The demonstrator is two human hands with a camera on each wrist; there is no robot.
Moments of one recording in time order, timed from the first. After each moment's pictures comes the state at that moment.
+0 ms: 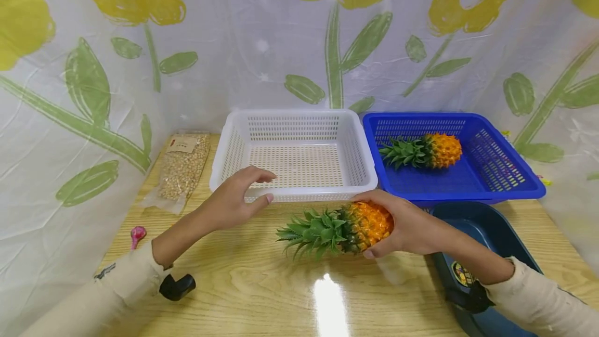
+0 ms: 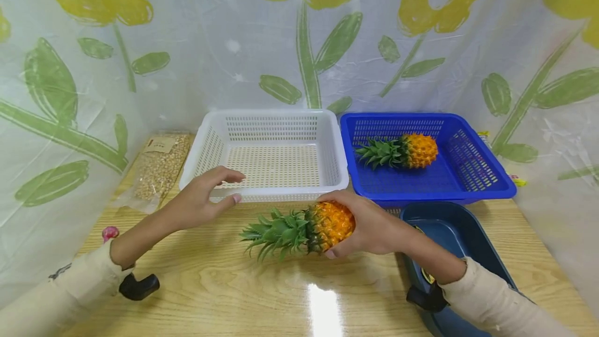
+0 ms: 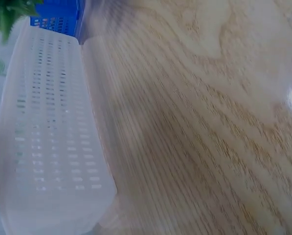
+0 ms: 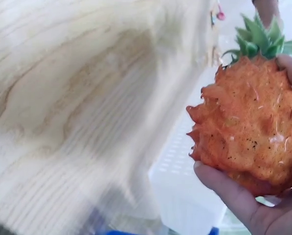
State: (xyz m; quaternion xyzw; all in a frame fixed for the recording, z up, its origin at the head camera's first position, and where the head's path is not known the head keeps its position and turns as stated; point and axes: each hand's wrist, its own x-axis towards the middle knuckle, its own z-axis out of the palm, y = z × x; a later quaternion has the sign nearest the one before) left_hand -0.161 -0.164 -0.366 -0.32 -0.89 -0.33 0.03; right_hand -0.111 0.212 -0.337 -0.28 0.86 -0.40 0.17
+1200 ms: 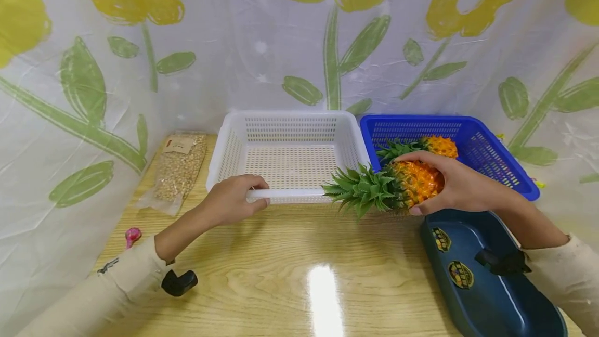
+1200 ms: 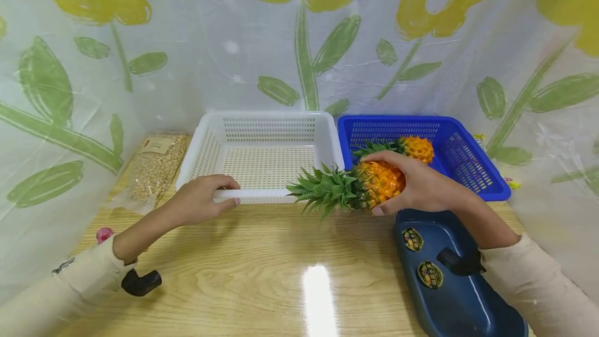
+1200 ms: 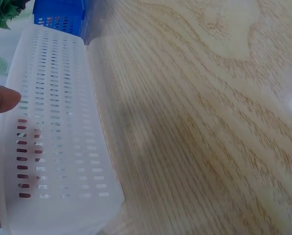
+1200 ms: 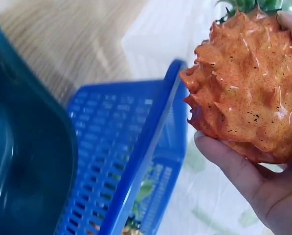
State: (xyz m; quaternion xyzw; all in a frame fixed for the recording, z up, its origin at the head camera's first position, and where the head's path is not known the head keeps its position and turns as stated) left_hand -0.170 -0.161 -0.367 -0.25 -0.94 -0.25 -0.04; right_hand -0.153 0.291 -0.285 -0.29 0.86 -0.39 0.15
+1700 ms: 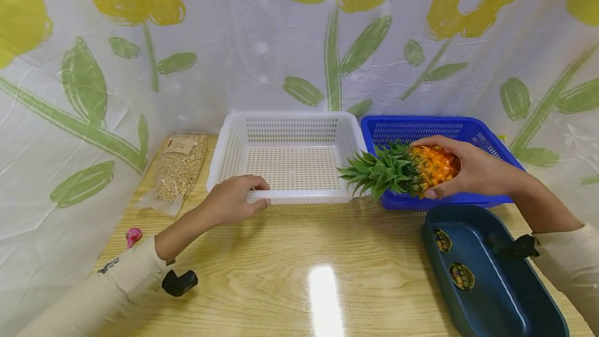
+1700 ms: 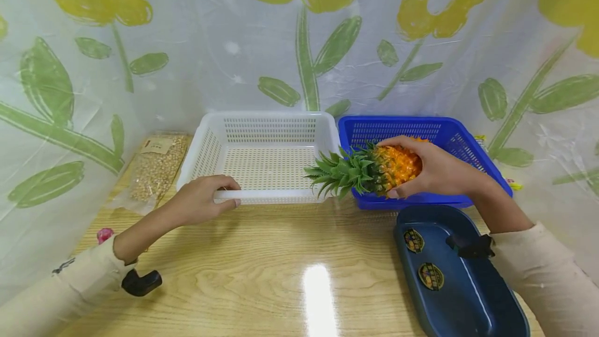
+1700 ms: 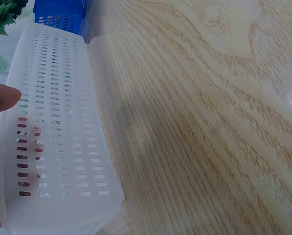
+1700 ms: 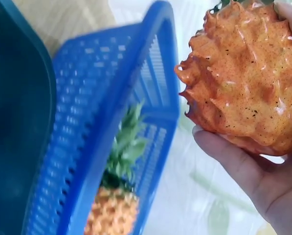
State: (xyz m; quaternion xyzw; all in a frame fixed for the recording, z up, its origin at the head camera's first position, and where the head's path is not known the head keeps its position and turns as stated) left_hand -0.171 -0.161 -0.367 -0.25 -0.94 -0.24 -0.04; right_hand -0.171 0.315 -0.271 -0.26 0.91 -0.32 0.09
